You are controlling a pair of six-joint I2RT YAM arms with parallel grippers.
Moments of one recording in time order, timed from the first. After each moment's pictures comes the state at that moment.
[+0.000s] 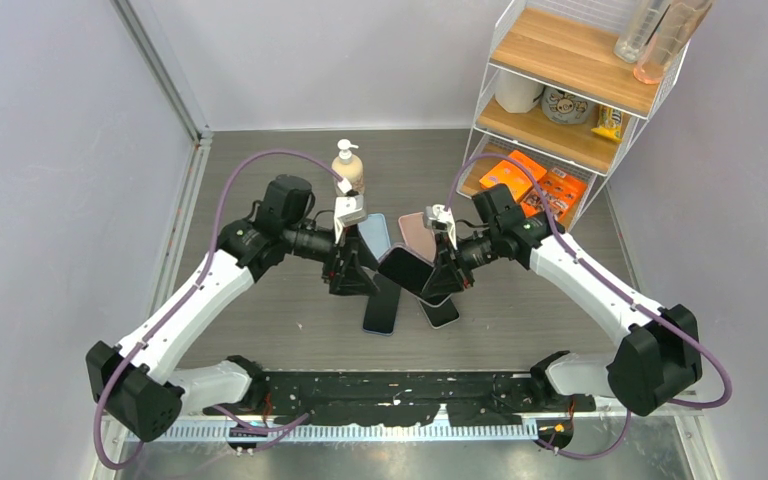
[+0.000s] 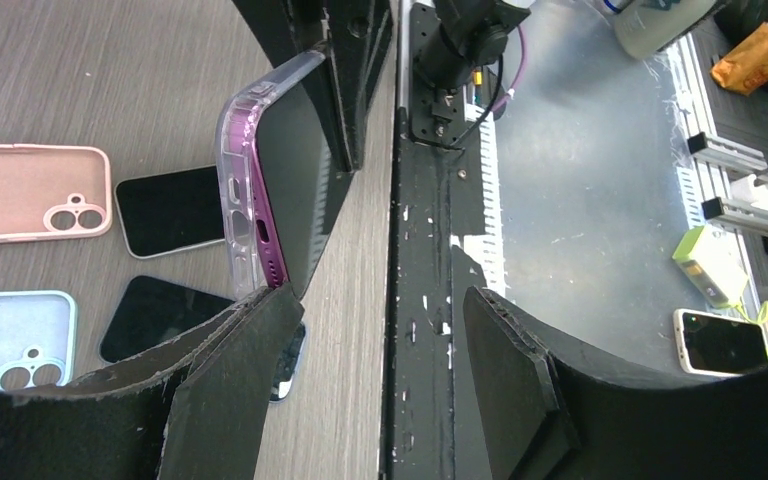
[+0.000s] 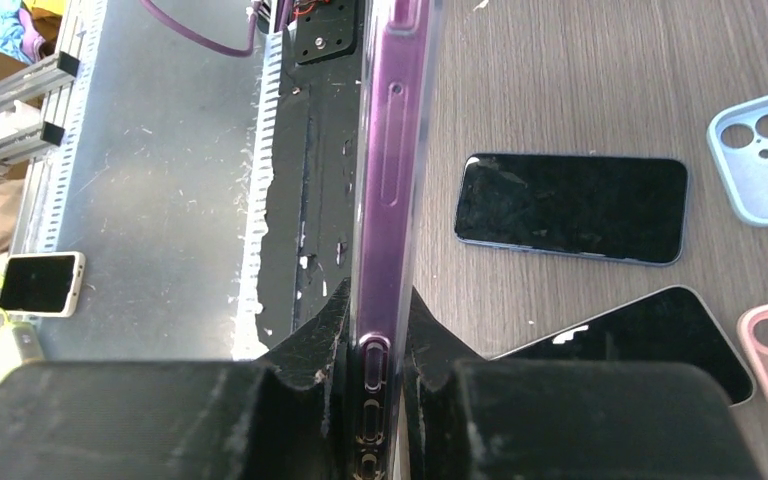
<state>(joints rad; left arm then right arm) -0.56 1.17 1.12 -0.62 1.03 0.22 0.49 1.29 1.02 -0.71 -1.11 -0.50</state>
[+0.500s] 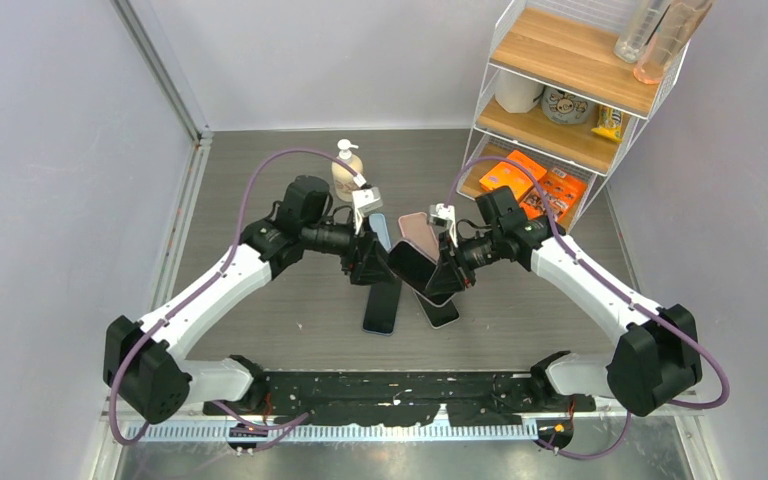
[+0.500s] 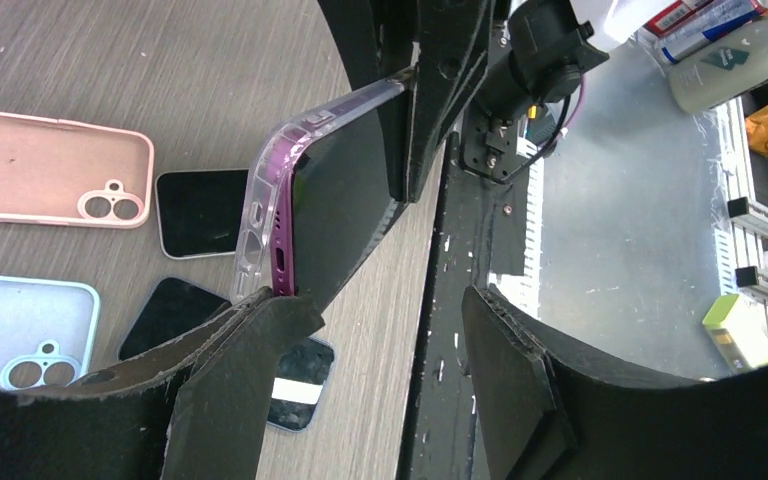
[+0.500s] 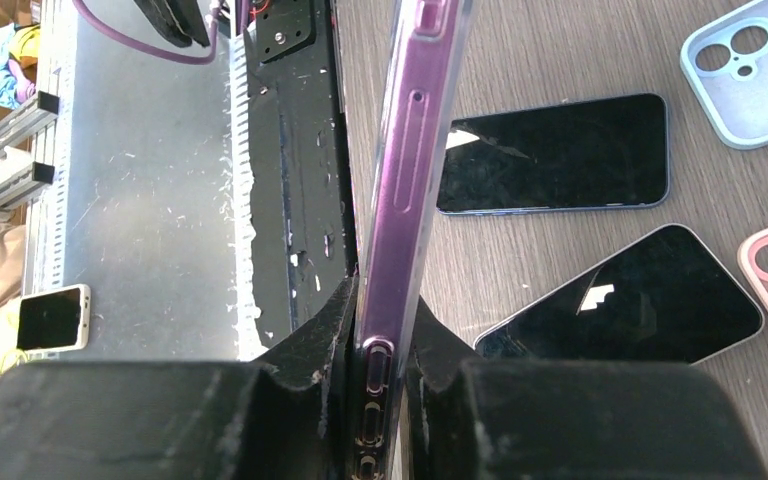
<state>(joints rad) -0.61 1.25 1.06 -0.39 0.89 0.03 0.47 1.28 0.98 -0.67 -1.04 -0.38</state>
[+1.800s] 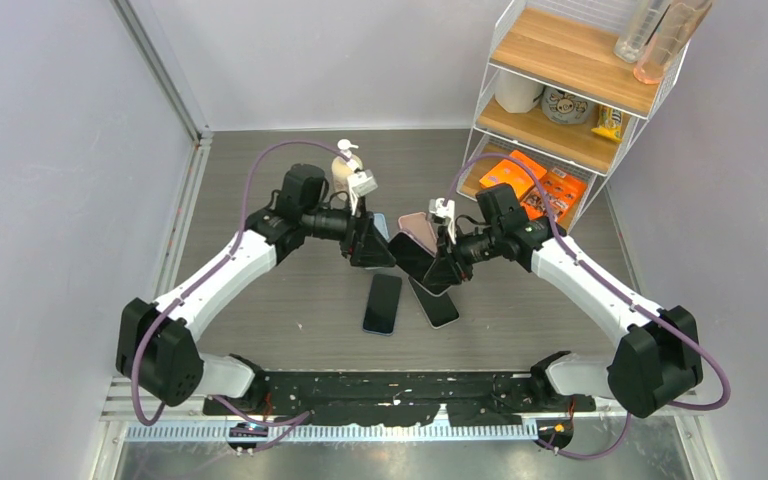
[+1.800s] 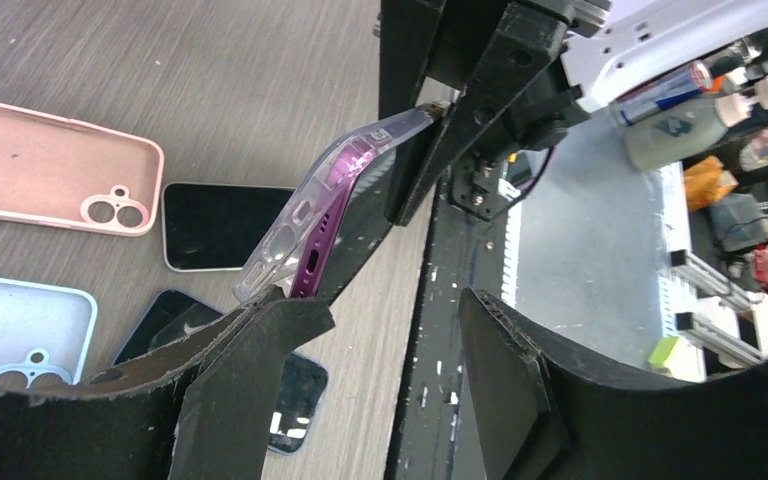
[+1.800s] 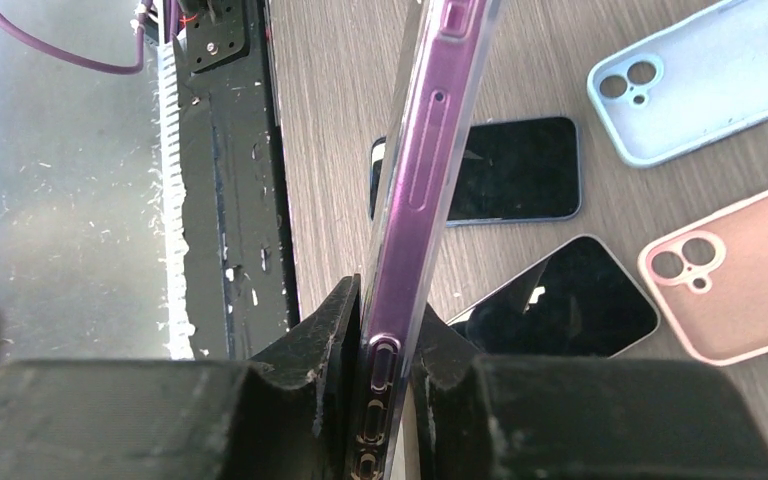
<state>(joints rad) -0.52 1.36 1.08 -0.29 0.93 -0.09 0.46 1.27 0.97 -0.60 -0.94 -0.39</state>
